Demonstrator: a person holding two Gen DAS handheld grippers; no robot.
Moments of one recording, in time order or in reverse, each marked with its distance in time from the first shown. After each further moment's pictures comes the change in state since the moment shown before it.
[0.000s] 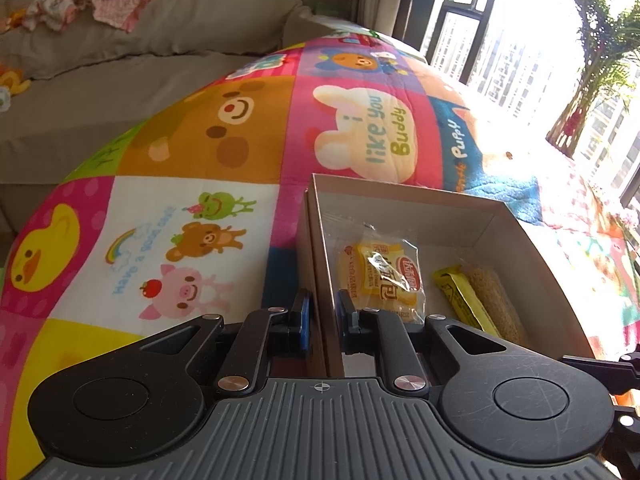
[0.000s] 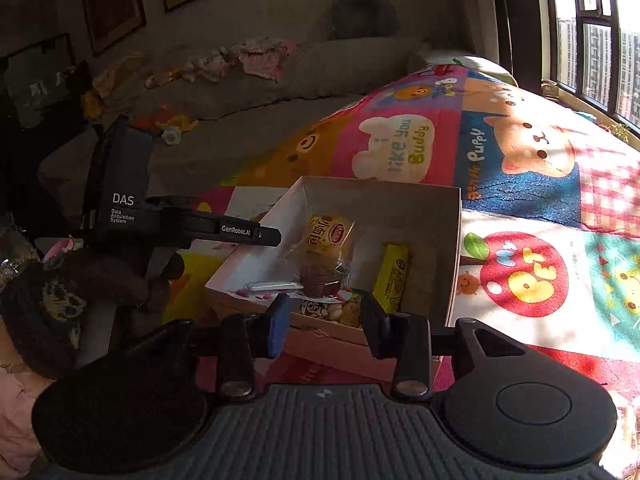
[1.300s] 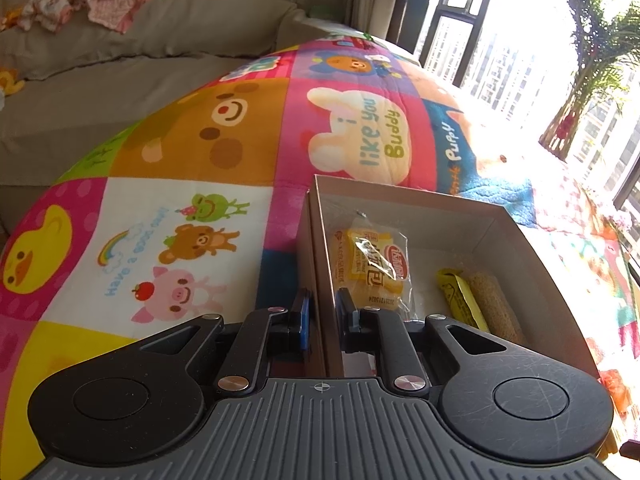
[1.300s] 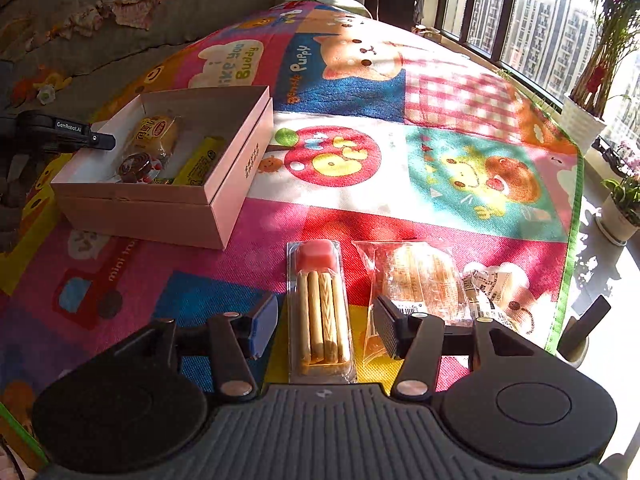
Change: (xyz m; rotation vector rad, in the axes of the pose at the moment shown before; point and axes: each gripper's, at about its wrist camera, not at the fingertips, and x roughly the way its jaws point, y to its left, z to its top) left arm 0.003 0.005 0.000 0.003 -0.009 -0.027; right arm -0.079 -0.069 -0.087 0.087 0.131 -0.427
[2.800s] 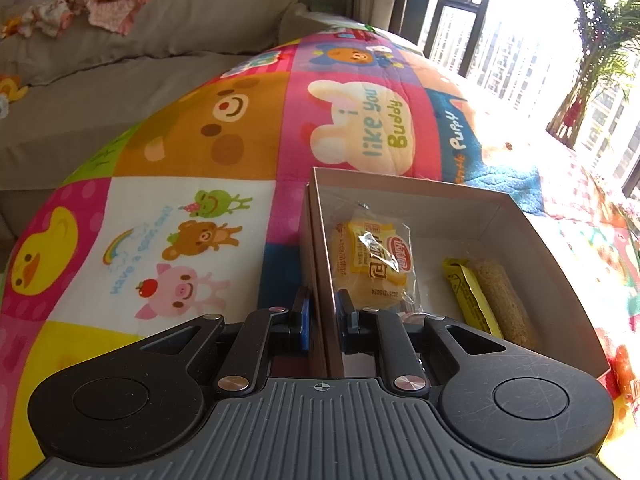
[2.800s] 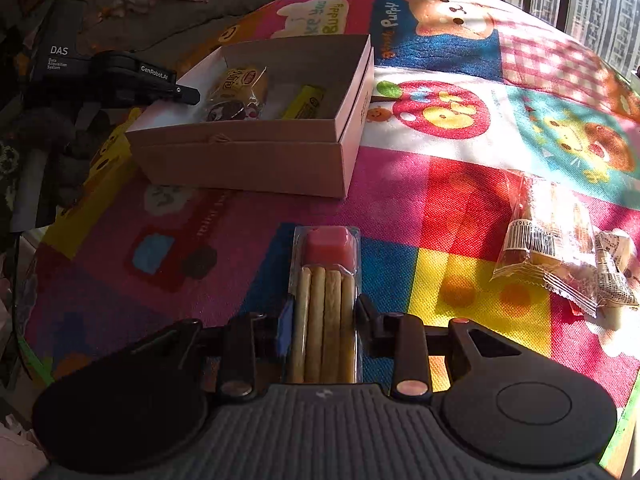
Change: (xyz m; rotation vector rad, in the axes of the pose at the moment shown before) left arm 0.000 -0.007 -0.004 0.024 0.014 0.034; right arm 0.015 0.054 -0.016 -0.039 0.133 0.277
